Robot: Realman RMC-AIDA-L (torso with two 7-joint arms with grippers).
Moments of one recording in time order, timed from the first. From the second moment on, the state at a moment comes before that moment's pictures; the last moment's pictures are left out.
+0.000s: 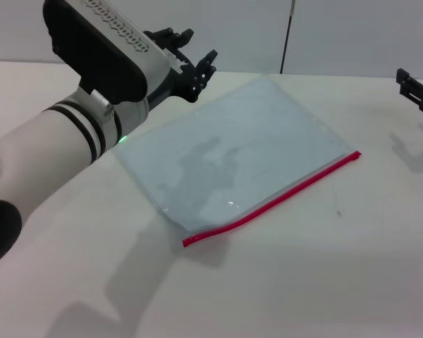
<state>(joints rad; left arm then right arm) -0.24 -2.03 -1.21 -1.39 2.67 -0.08 0.52 0.58 2.04 -0.91 -0.49 1.83 0.76 -2.20</state>
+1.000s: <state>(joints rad) -0.25 -2.03 -1.20 -1.11 2.54 0.47 0.36 0.52 2.04 -0.91 -0.27 2.37 1.10 -2.61</state>
